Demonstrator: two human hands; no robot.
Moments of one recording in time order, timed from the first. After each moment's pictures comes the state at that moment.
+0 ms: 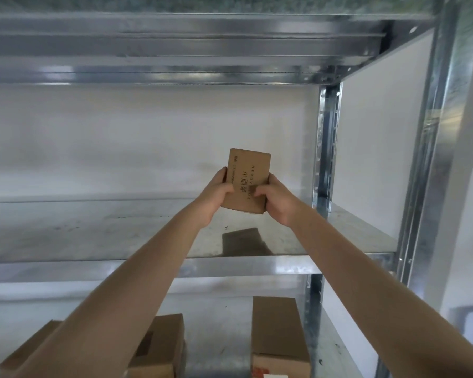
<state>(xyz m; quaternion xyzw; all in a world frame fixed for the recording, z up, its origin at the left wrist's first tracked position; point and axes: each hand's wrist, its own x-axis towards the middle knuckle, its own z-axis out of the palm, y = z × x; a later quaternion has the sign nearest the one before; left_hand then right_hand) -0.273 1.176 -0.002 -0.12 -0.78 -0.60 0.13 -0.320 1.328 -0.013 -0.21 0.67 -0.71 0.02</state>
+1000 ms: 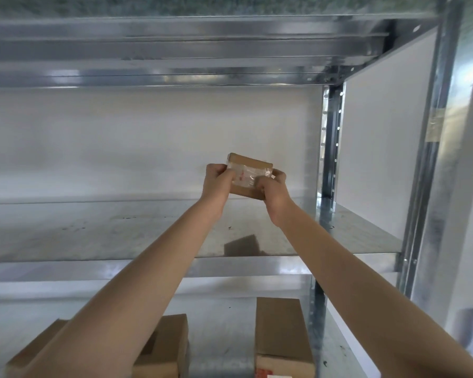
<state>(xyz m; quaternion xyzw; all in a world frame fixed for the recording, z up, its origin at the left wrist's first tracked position) -0.280 1.188 0.010 0.00 -0.71 -0.65 0.27 -0.310 1.308 -0.007 -0.14 0.61 -0.78 -0.06</state>
